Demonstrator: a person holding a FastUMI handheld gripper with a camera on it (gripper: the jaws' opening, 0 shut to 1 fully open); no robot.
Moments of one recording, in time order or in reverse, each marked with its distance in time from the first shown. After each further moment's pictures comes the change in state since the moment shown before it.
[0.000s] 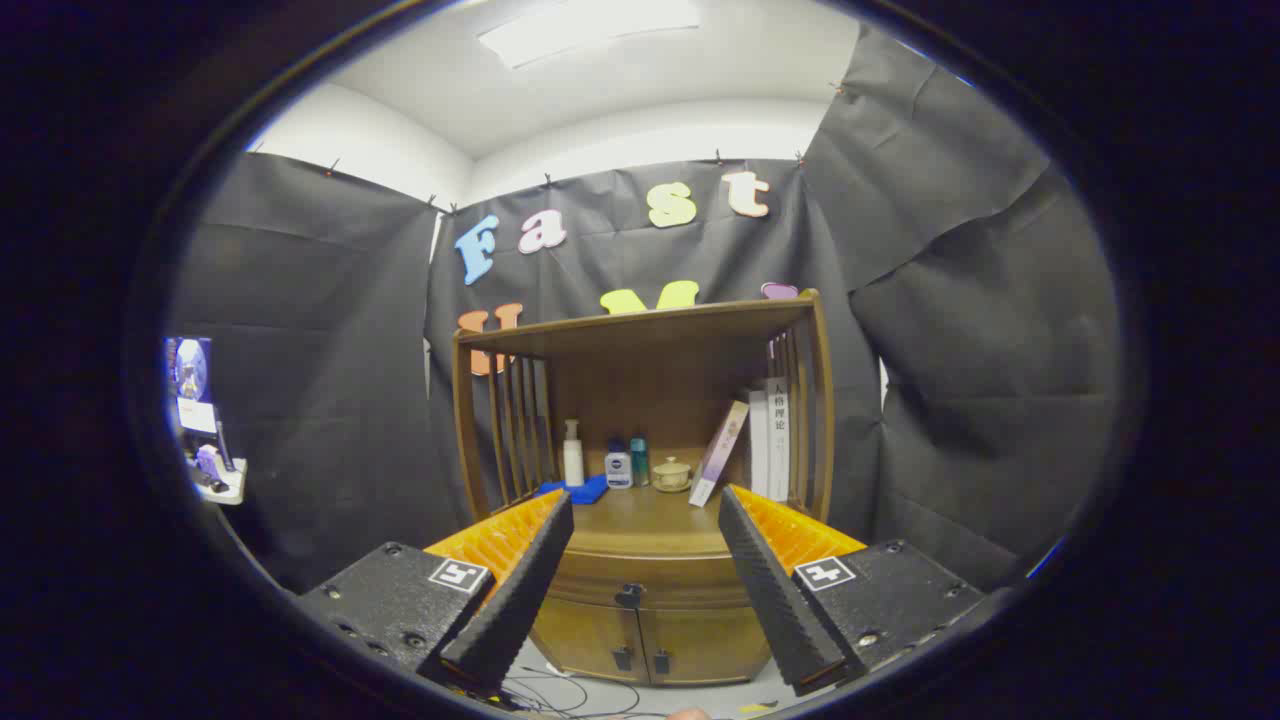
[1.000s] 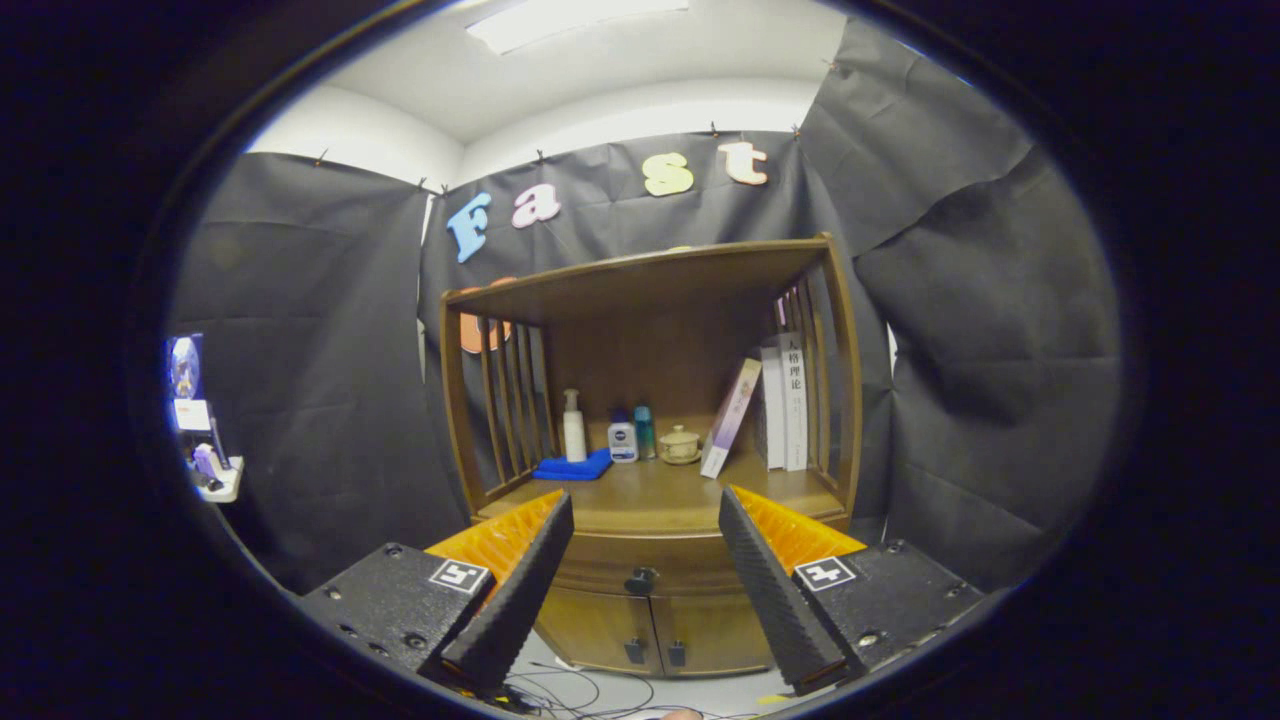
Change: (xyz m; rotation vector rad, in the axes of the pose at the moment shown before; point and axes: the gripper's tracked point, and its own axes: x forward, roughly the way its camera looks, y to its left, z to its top) arm 0.049 0.003 -0.060 0.023 0.068 -0.012
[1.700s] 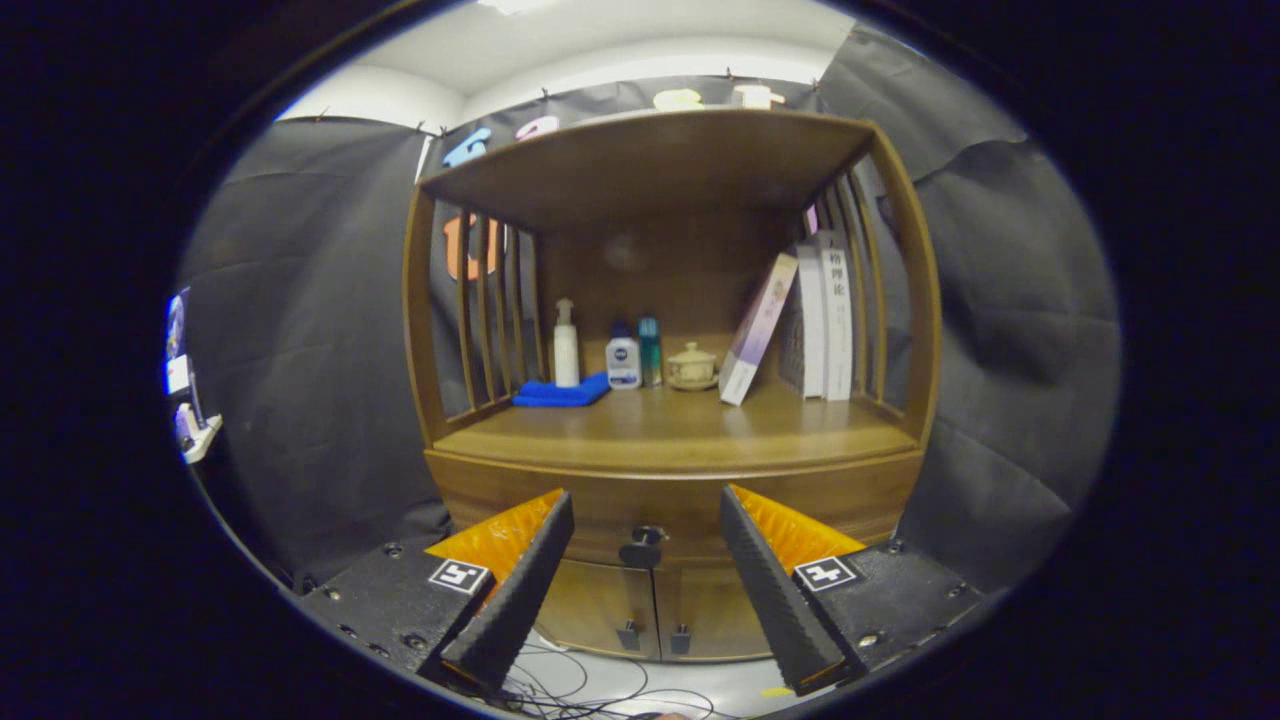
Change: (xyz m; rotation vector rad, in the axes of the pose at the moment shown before) arm 0.114 0.003 -0.125 -0.025 0.186 -0.006
